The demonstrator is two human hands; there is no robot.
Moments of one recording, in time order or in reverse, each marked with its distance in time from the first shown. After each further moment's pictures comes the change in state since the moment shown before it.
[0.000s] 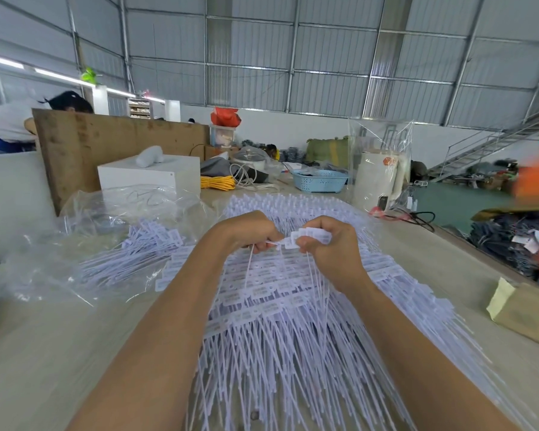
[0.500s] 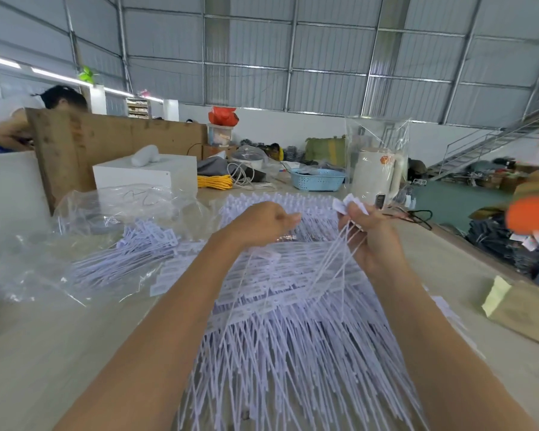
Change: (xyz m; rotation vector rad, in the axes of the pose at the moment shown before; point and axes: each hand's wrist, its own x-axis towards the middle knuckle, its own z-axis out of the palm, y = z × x) left_hand 0.001 0.013 0.015 0.138 0.179 0.219; right_hand 0.025 -0.001 -0.053 0.878 0.159 0.315
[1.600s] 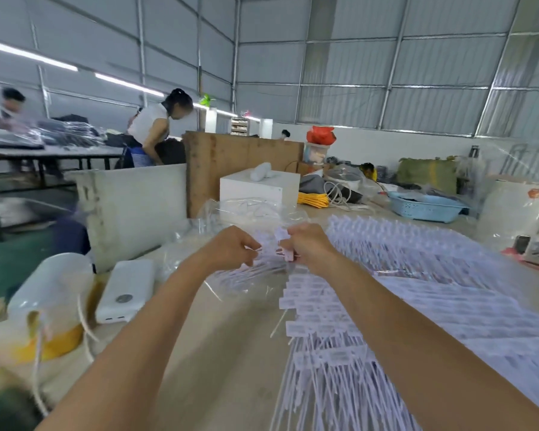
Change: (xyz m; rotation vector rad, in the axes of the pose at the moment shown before) left_hand -0.111 -0.166 -0.110 0.018 0.304 -0.347; right_hand -0.003 0.165 0.214 -0.932 -0.367 0.270
